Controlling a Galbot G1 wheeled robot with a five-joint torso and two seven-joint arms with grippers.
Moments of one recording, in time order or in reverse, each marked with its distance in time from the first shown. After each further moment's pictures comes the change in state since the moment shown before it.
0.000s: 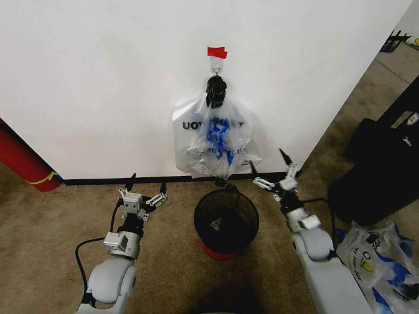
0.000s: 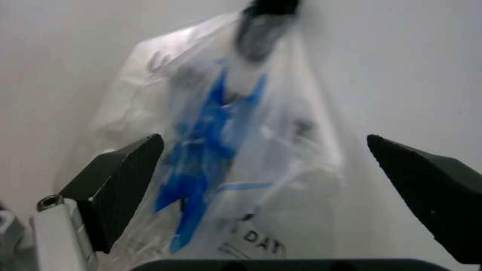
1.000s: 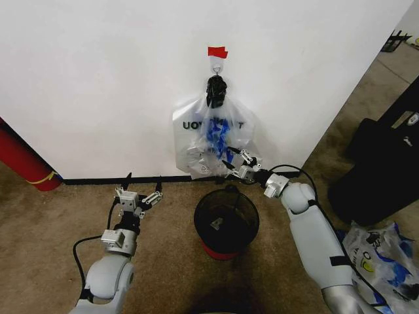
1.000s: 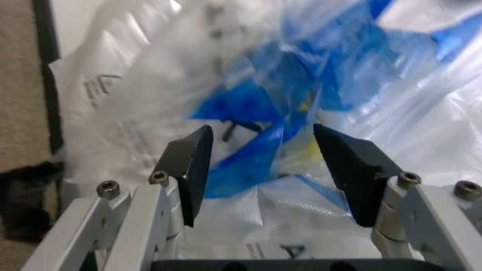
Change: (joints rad) left arm -0.015 0.007 -0.019 0.021 -0.009 -0.006 -0.008; right arm 0.258 0.076 0.044 -0.196 -0.573 -0.017 -0.166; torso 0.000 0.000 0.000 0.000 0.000
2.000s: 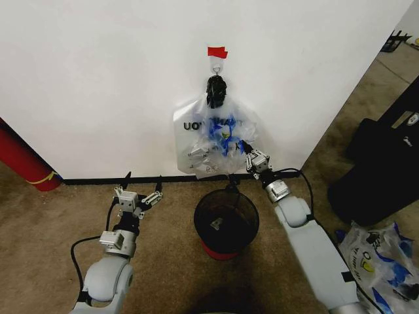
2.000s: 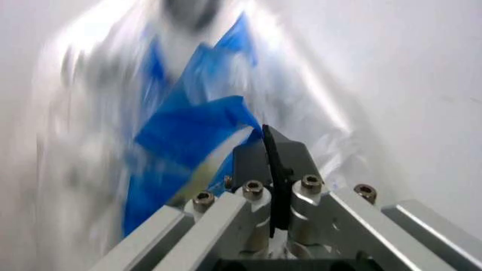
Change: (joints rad) left arm 0.019 0.011 -0.001 -0.041 0.006 0.004 0.000; right arm -0.147 -0.043 -0.152 0.184 0.831 -0.217 0.317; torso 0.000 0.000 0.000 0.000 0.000
